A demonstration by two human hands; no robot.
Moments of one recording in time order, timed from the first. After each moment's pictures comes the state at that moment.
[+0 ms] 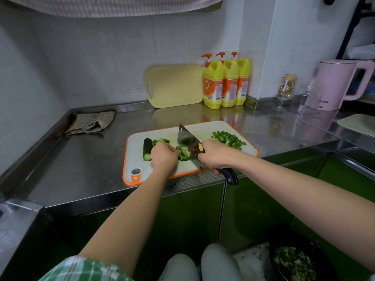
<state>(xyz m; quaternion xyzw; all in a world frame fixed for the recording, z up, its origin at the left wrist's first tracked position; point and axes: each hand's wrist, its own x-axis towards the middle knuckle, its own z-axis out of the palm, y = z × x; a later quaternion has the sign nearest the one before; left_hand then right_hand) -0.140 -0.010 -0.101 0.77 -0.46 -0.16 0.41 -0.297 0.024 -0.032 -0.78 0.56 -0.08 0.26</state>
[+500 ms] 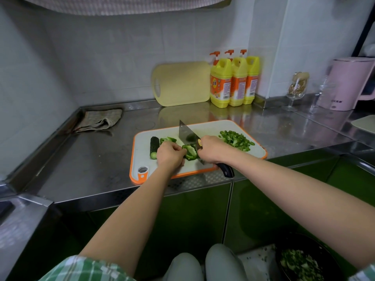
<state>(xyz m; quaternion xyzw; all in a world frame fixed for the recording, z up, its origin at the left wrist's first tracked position) -0.131 -0.006 -0.104 0.74 -0.49 -0.20 0.42 -0.268 0.001 -0.038 -0.81 0.57 -0.05 0.14</state>
